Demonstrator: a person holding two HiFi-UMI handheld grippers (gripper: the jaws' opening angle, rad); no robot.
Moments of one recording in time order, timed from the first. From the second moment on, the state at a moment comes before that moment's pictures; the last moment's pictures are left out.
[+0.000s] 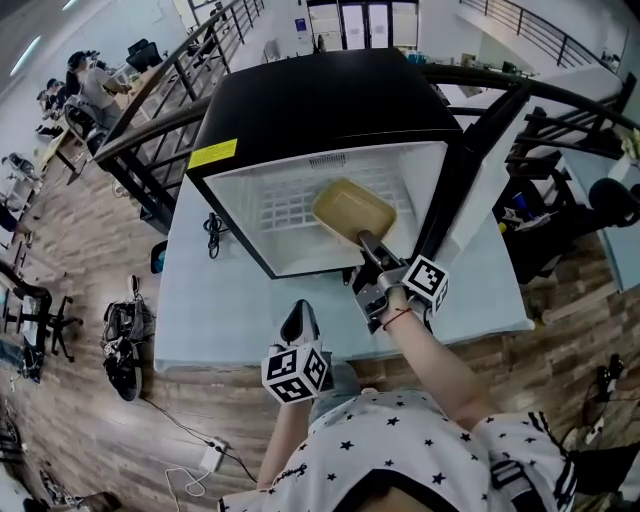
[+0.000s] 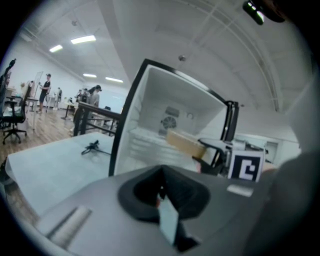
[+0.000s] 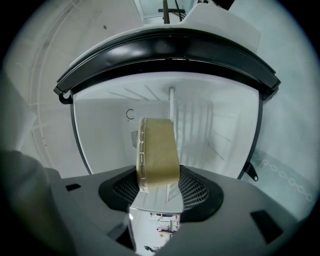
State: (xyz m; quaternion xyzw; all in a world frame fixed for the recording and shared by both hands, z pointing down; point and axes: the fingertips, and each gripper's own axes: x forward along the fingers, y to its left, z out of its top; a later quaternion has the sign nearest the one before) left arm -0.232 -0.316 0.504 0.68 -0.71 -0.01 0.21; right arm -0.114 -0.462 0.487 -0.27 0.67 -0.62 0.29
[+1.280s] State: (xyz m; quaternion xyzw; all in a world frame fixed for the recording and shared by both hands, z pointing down) left arm -0.246 -0.364 0.509 0.69 -0.69 -0.01 0.22; right arm -0.135 -0.514 0.474 -0.30 0.66 -0.62 0.31
